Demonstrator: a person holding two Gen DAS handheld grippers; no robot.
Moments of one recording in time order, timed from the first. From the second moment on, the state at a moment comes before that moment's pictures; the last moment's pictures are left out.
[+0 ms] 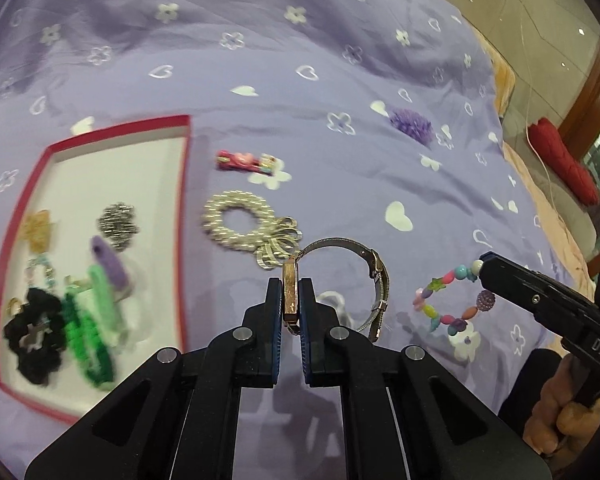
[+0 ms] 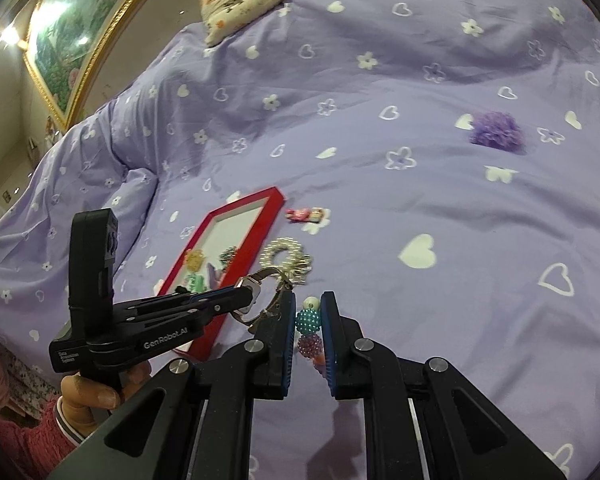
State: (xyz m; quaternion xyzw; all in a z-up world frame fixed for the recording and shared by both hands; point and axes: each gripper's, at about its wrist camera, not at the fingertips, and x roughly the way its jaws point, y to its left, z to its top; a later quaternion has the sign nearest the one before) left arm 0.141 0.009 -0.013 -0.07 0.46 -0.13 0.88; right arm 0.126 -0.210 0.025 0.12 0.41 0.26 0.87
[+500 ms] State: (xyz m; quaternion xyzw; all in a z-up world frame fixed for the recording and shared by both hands) left arm 0.106 0.078 -0.001 -0.10 0.44 -0.07 0.89; right arm 0.125 -0.142 0.033 0.09 0.41 0.32 0.85
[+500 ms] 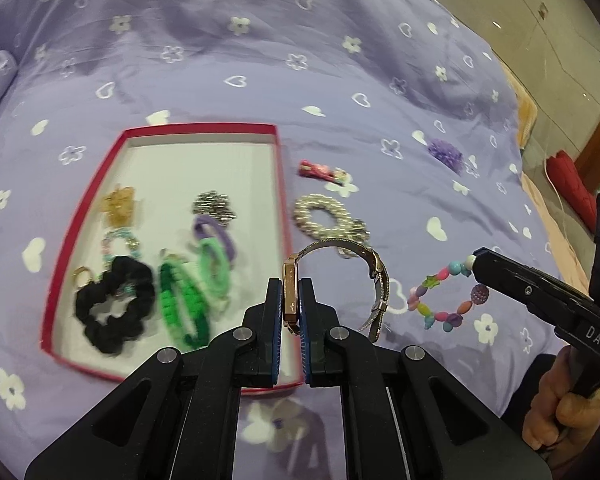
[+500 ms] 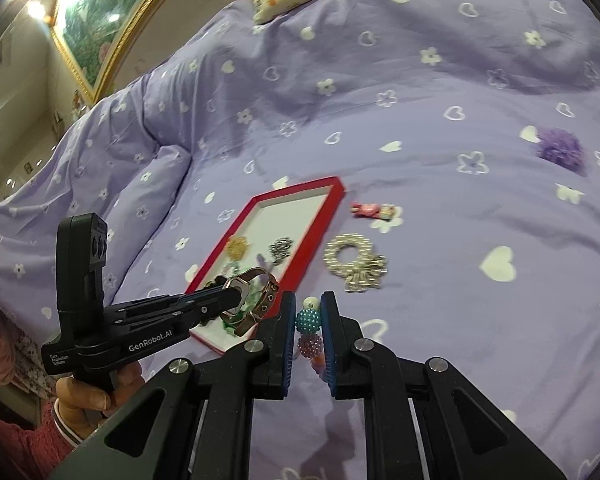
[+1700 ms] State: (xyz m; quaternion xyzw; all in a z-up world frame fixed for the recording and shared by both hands) left arm 0.087 0.196 -0.025 -0.11 0.44 0.04 0.89; right arm 0.140 0.001 0.015 0.06 0.43 0.42 0.80
